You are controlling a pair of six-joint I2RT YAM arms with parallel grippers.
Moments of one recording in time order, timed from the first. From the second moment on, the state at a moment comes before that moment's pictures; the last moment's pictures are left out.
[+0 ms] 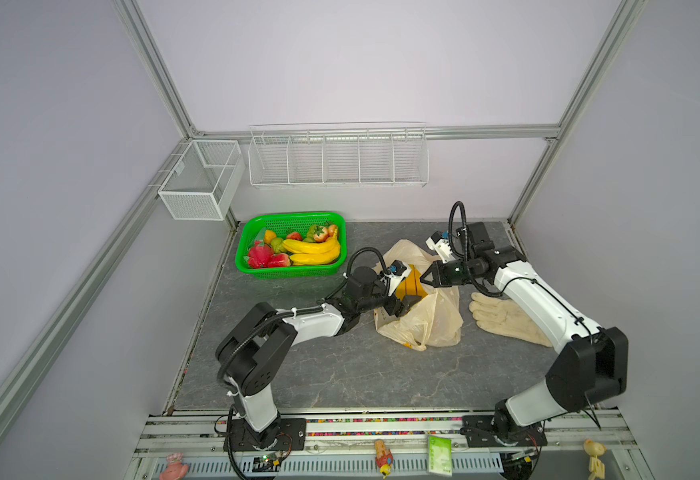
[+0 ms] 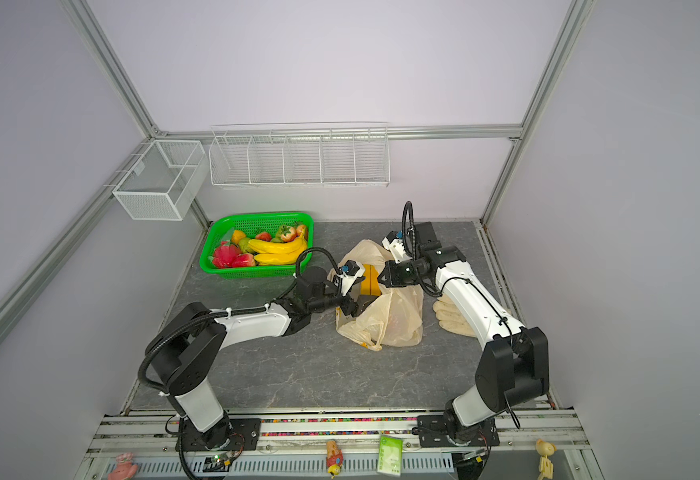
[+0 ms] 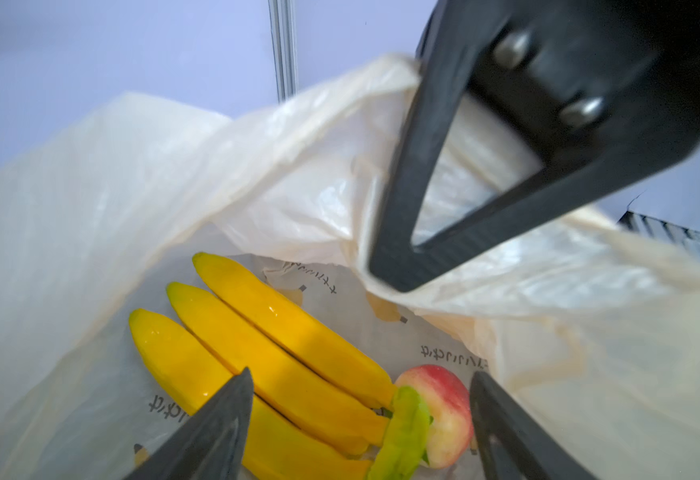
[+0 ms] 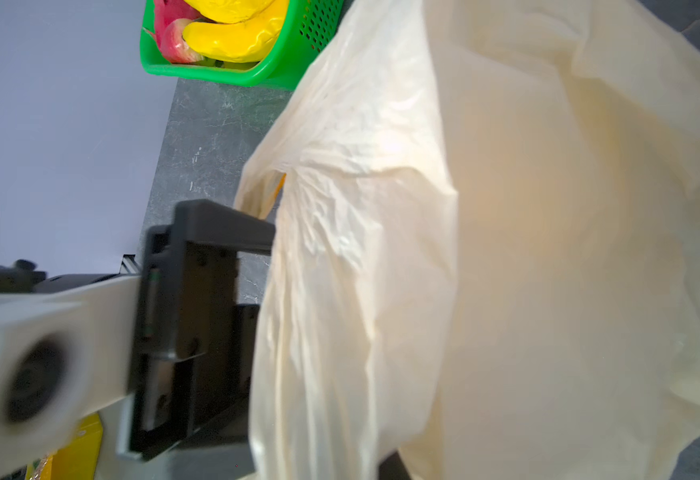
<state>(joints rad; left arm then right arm) -0.81 1.72 0.94 0.52 0.38 0.03 0.31 1.54 1.34 -0.82 -0.52 0.17</state>
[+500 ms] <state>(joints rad) -0.79 1.24 0.93 0.09 0.34 -0.04 0.31 1.54 1.30 -0.77 -0.44 0.19</state>
